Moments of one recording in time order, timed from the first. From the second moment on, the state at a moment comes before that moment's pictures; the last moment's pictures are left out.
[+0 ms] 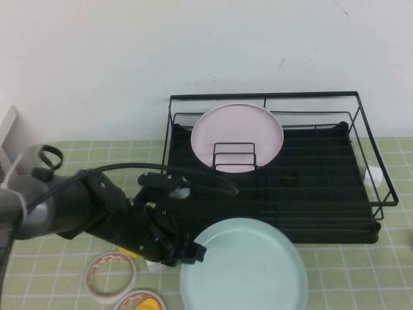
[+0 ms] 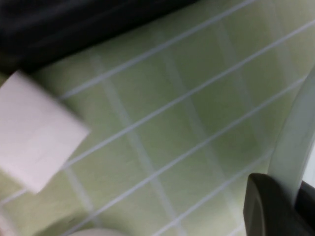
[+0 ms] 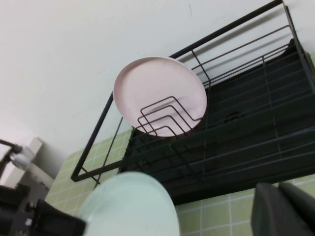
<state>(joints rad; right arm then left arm) -0.02 -0.01 0.03 0.85 0.43 -0.28 -0.41 1.81 -0.94 -0.89 0.51 0.76</state>
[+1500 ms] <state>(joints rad) 0.11 1.35 -0.75 1.61 1.07 -1.52 -0.41 1.27 -0.92 -1.48 0.45 1.50</state>
